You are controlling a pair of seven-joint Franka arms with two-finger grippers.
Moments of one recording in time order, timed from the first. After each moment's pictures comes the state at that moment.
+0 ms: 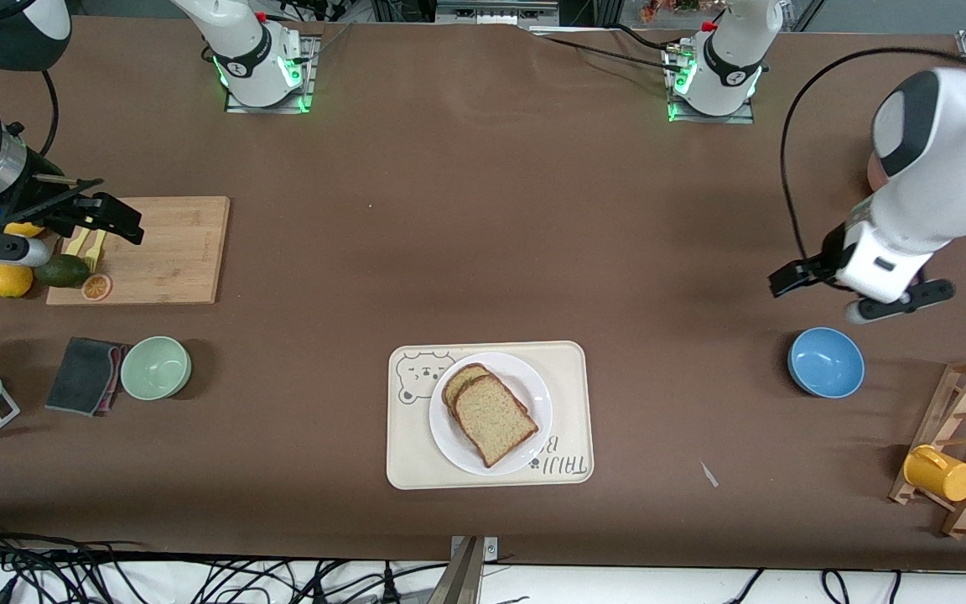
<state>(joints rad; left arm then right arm) 0.41 0.08 -0.48 -1.86 0.06 1.93 -0.38 0.01 0.07 0.06 -1.62 -0.02 1.66 0.17</state>
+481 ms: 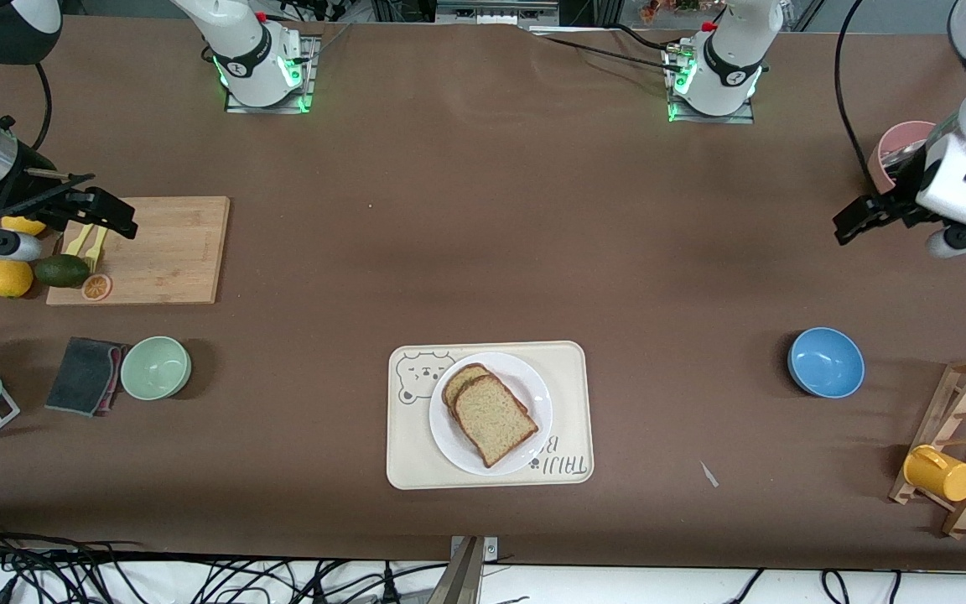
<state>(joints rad) 0.48 -0.10 -0.48 -1.84 0.05 1.75 -0.27 0.01 0.06 0.05 -1.61 -0.02 1.64 0.16</state>
